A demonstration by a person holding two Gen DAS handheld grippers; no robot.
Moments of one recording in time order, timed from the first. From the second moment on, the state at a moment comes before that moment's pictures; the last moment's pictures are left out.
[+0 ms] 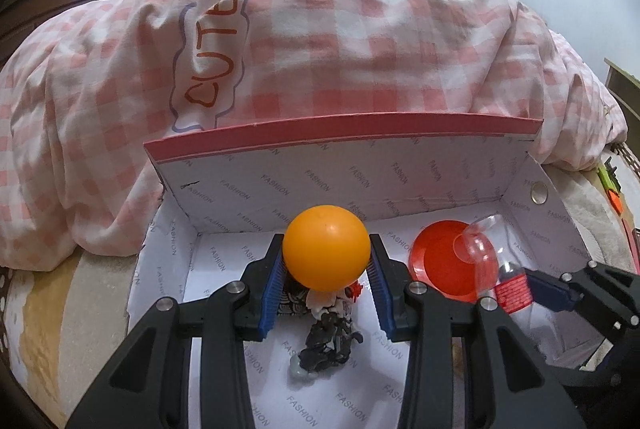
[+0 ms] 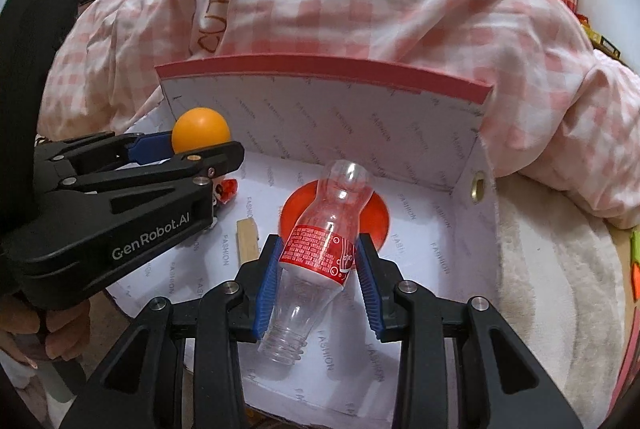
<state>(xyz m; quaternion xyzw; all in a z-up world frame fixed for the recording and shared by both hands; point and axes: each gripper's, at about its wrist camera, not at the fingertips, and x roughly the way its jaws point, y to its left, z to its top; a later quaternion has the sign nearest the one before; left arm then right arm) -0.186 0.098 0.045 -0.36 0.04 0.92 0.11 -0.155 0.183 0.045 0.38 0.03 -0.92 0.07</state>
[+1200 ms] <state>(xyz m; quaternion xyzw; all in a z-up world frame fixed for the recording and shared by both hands) -0.174 0.117 0.045 -0.36 0.05 0.92 0.11 -0.159 0.178 0.042 0.38 0.03 -0.92 0.08</state>
